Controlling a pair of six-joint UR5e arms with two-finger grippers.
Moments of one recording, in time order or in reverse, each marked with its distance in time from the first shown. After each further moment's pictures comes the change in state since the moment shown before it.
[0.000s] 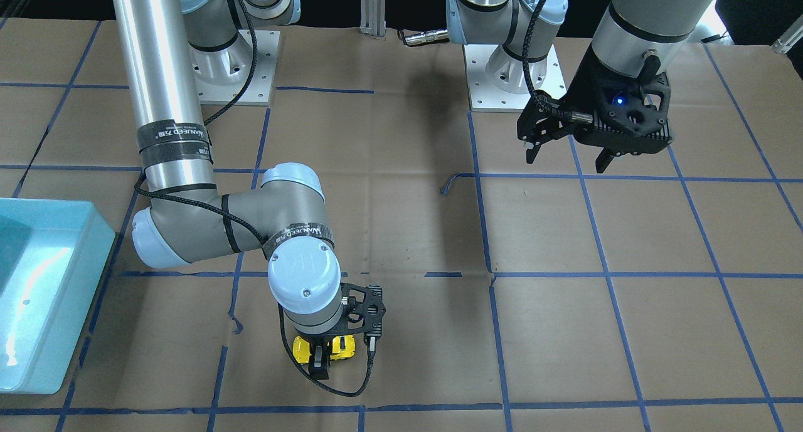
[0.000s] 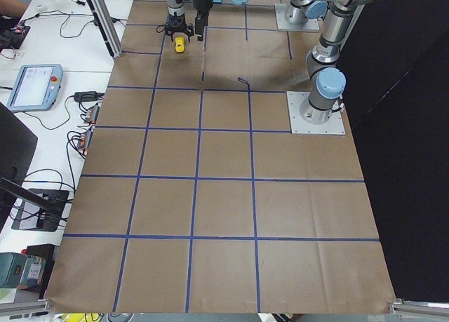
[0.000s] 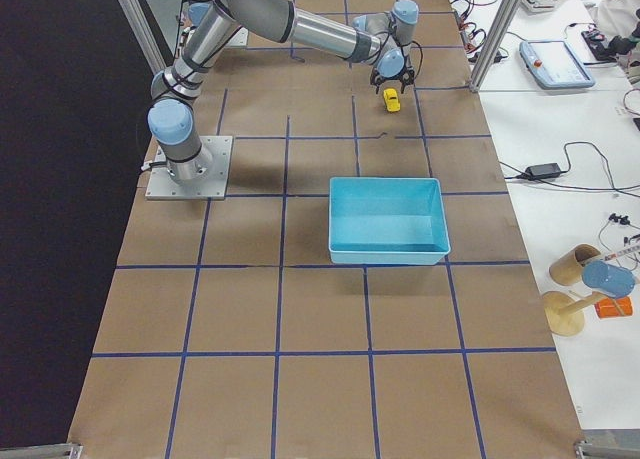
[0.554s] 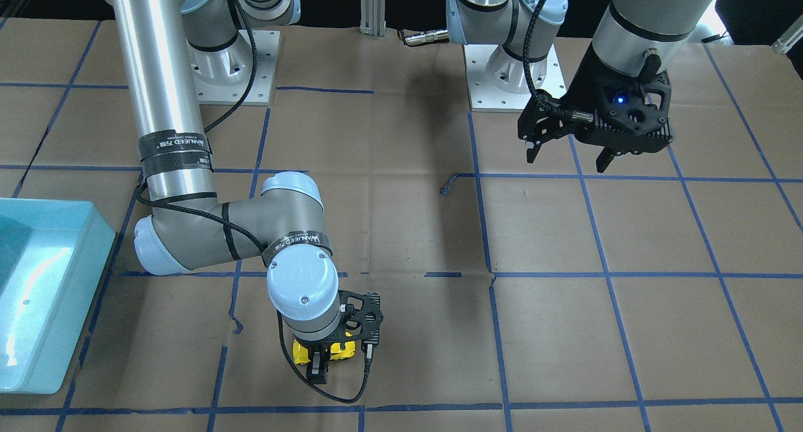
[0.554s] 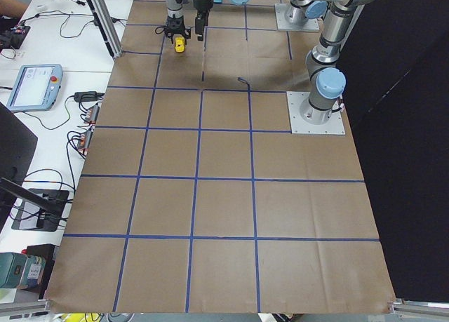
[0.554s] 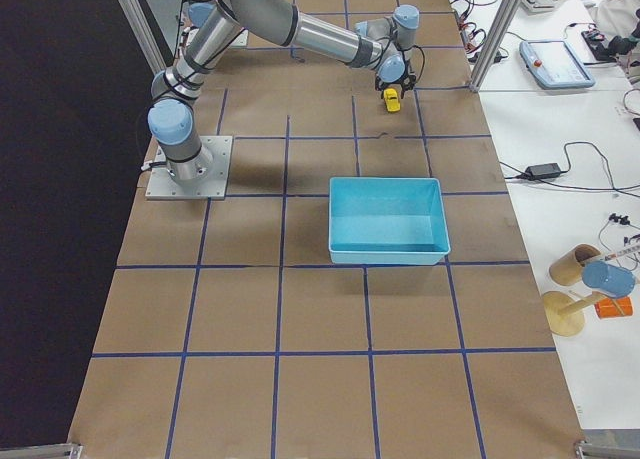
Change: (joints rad) left arm 0.001 0.003 -0.001 0.000 0.000 0.001; right arm -0.001 0.020 -0.006 -0.044 -0.015 0.012
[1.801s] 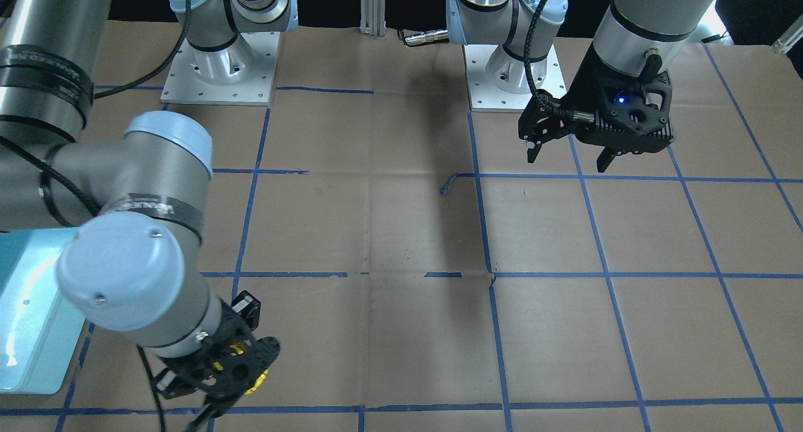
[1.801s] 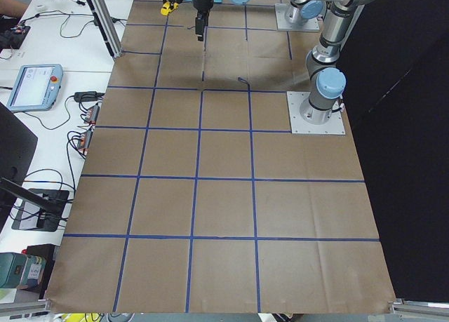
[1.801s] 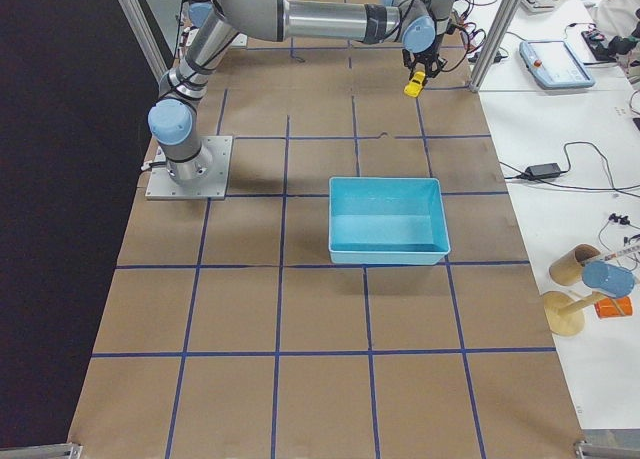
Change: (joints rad) left arm 0.002 0.000 0.000 -0.001 0.000 0.000; right arm -0.169 -0.097 -0.315 0.410 -0.003 0.546
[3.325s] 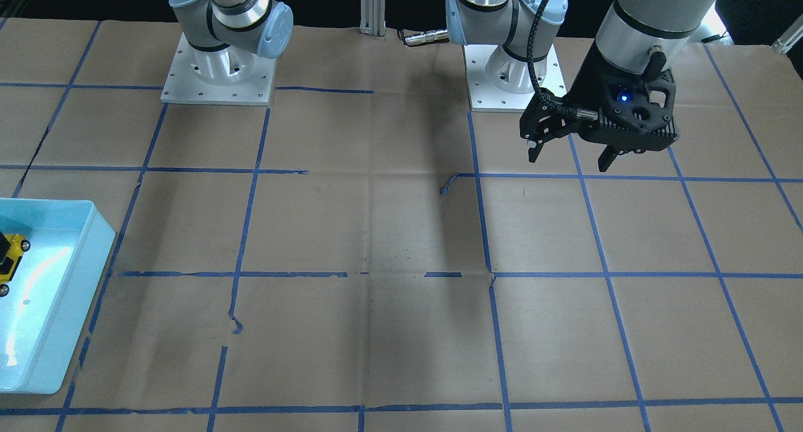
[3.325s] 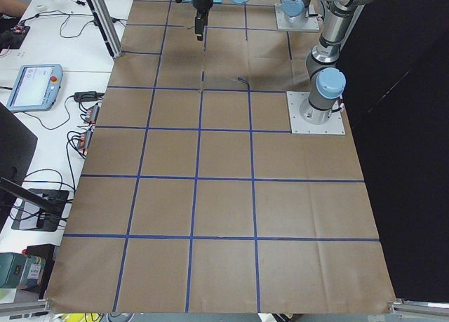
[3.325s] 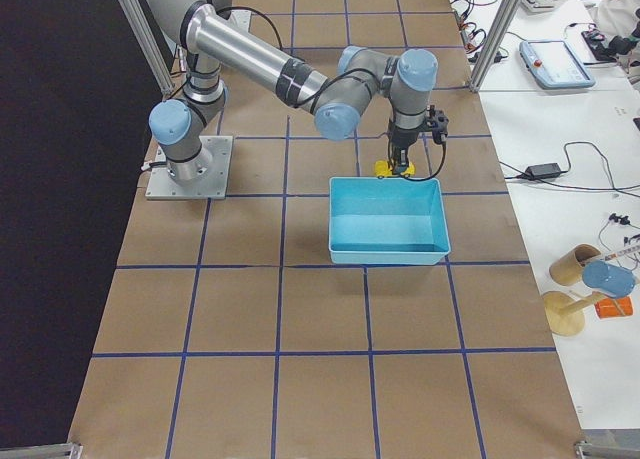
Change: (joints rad) left arm 0.004 0.002 0.004 0.000 -0.005 -0.001; right arm -0.557 -0.323 0.520 -0.207 0.056 0.315
